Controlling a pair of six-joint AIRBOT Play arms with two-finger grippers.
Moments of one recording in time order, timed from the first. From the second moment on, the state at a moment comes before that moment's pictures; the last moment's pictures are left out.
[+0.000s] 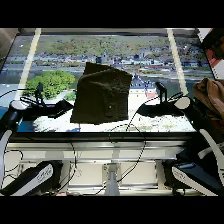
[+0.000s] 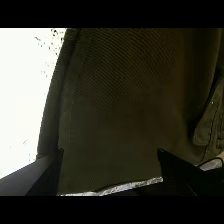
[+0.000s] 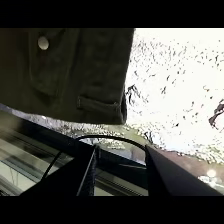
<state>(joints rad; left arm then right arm) 0.20 -1.12 0.65 0.74 -0.97 -1.16 0.07 -1.11 0.72 -0.85 0.97 1.35</state>
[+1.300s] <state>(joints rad) 0.20 -1.31 0.65 0.84 -1.04 -1.03 0.15 -1.30 0.72 -0.74 0.86 1.22</state>
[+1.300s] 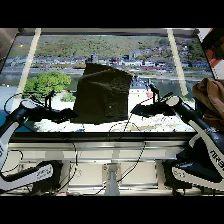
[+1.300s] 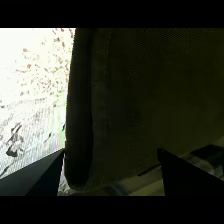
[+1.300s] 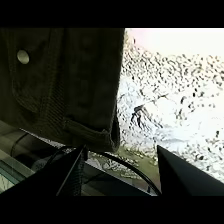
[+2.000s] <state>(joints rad) 0.20 -1.38 0.65 0.73 -1.08 -0.96 0.16 -1.32 0.72 -0.69 0.82 1.32</state>
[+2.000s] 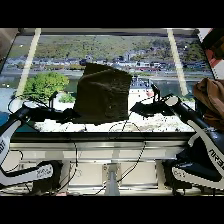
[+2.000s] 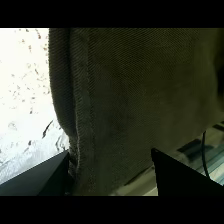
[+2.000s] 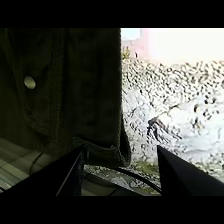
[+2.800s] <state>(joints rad) 0.20 -1.38 0.65 0.68 -1.08 -0.93 0.24 -1.48 0.72 -0.55 0.85 1.43</state>
